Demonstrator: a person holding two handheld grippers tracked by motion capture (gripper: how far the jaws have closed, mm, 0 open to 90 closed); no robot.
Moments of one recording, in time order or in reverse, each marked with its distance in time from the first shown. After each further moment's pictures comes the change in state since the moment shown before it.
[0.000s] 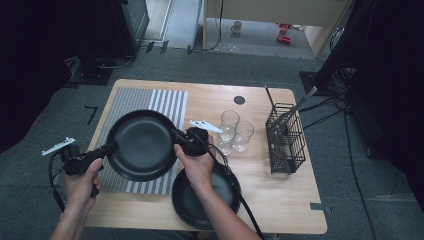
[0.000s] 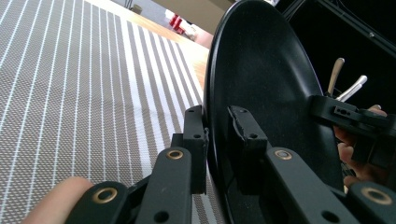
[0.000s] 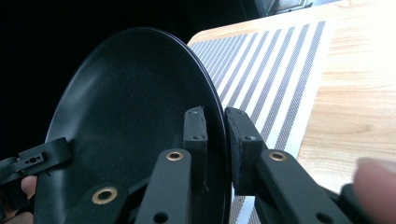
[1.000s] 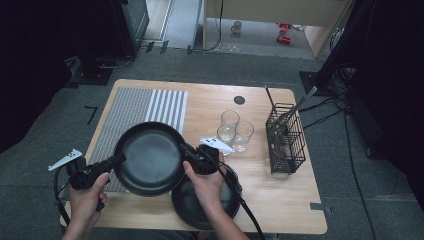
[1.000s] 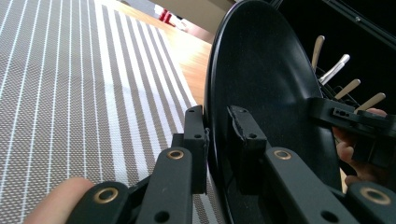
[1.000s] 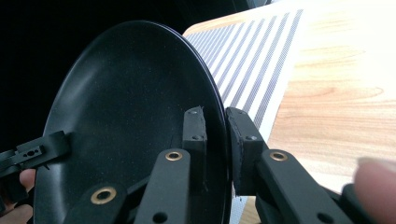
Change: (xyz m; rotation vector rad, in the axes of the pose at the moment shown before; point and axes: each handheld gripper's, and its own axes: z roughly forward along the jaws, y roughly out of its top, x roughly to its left) left arm -0.028 -0.031 -0.010 0.012 -0.029 0.043; right arm -0.005 -0.031 -0.045 -0.019 -0.022 0.001
